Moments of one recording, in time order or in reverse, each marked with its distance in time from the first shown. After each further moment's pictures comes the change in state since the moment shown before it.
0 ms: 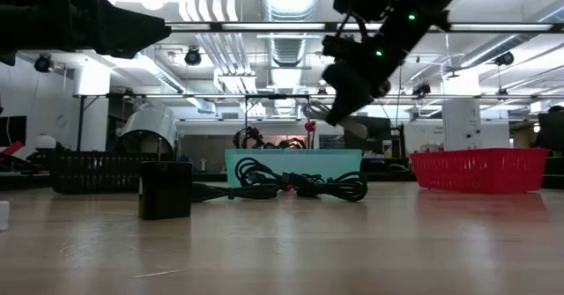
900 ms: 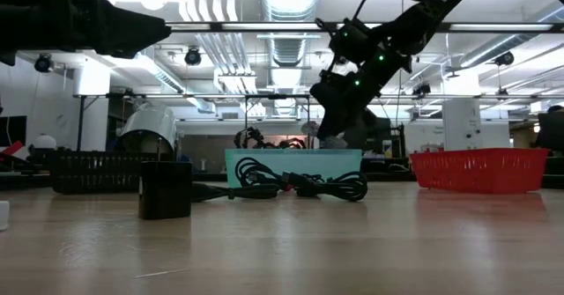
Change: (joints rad) left arm 0.000 0.002 0.000 0.000 -0.003 0.001; right arm -0.394 0.111 0.038 0.173 -0.401 0.007
